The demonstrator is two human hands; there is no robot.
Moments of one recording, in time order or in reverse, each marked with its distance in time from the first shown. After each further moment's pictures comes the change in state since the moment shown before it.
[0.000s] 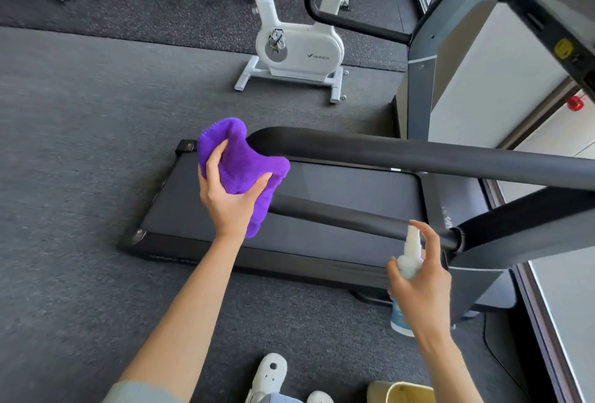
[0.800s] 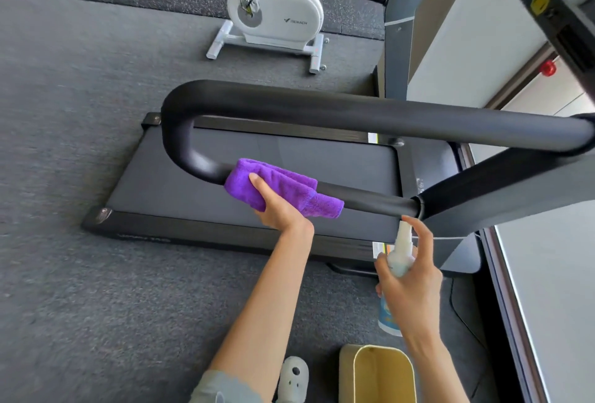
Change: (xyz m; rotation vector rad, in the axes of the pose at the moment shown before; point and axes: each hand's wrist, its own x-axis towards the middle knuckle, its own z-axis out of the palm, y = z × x) left_hand -0.120 0.041 0.134 -0.695 0.476 -1.152; right_hand -0.004 0.053 -0.039 0.029 0.002 0.062
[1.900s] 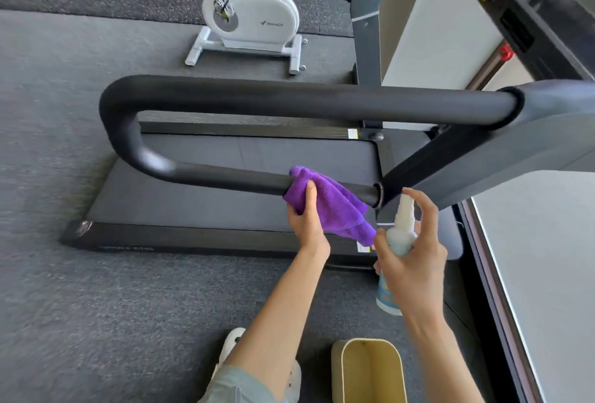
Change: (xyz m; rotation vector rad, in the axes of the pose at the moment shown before) left_hand -0.047 -0.105 -0.022 0.289 -0.423 -0.124; right_hand 0.018 0.010 -0.057 0.071 0.084 -0.123
